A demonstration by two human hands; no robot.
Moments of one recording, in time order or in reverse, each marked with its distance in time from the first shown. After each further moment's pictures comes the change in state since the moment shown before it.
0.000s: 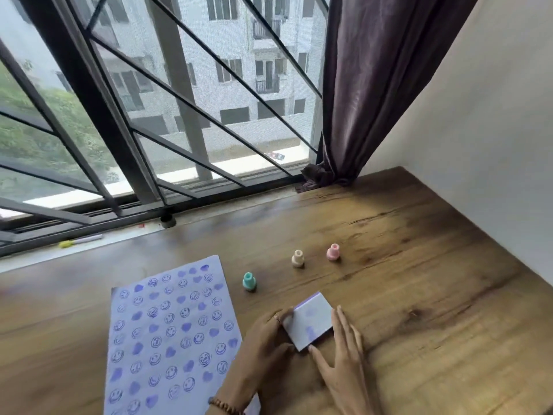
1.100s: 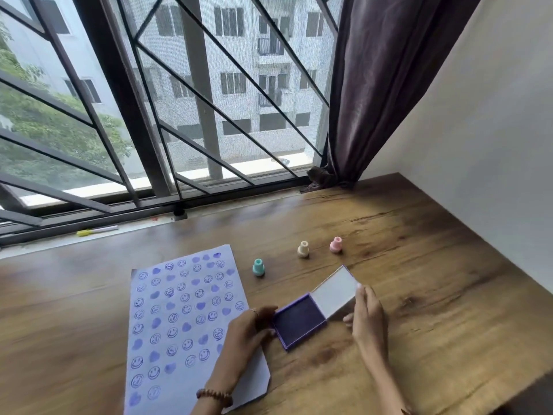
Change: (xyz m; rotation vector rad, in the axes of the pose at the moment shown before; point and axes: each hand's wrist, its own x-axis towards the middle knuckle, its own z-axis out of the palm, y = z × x) left_hand -0.037 -0.030 -0.016 -0.105 0.195 -0.036; right_hand 0.033 -0.003 -0.029 0.322 0.028 0.464
